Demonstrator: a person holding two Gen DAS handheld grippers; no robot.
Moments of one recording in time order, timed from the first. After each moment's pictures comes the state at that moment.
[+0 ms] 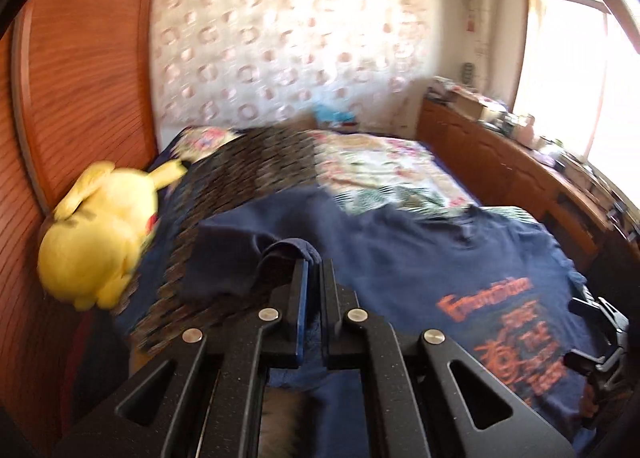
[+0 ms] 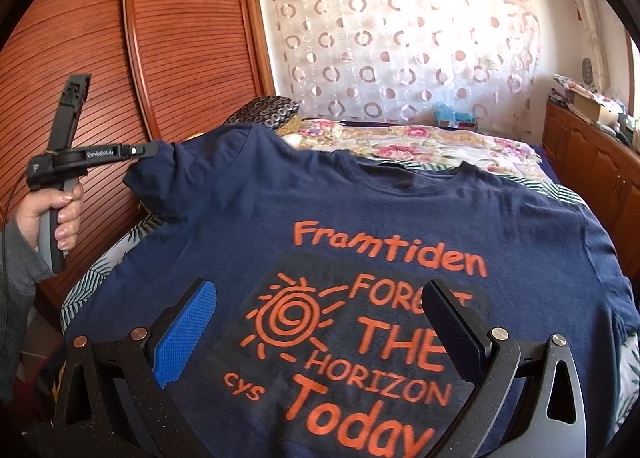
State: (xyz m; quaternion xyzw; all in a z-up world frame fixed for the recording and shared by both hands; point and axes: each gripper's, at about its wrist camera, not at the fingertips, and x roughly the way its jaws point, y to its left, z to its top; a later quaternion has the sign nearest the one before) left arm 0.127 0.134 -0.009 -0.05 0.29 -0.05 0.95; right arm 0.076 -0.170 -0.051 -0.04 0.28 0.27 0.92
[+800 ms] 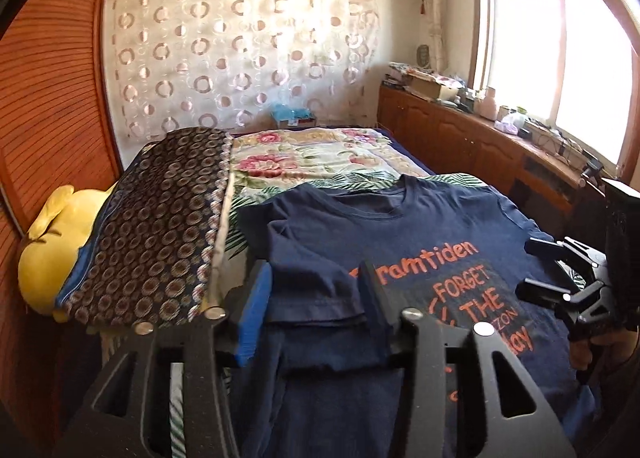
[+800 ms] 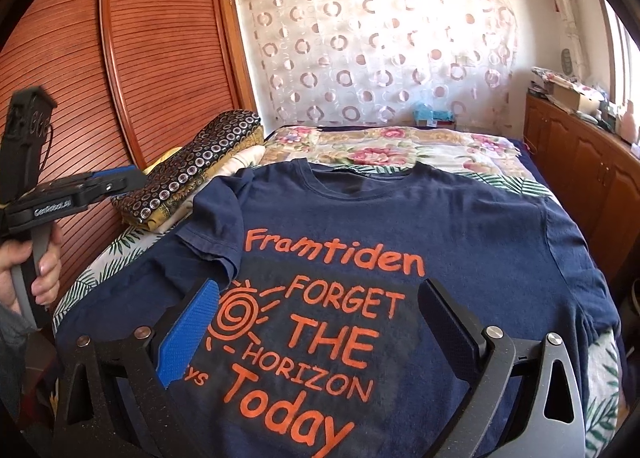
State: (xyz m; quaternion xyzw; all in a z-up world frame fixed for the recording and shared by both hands) left arm 0.082 0.053 -0.018 -0.01 0.29 -0.09 0.95; right arm 0.075 -0.182 -0.046 -0.03 0.28 0.26 0.92
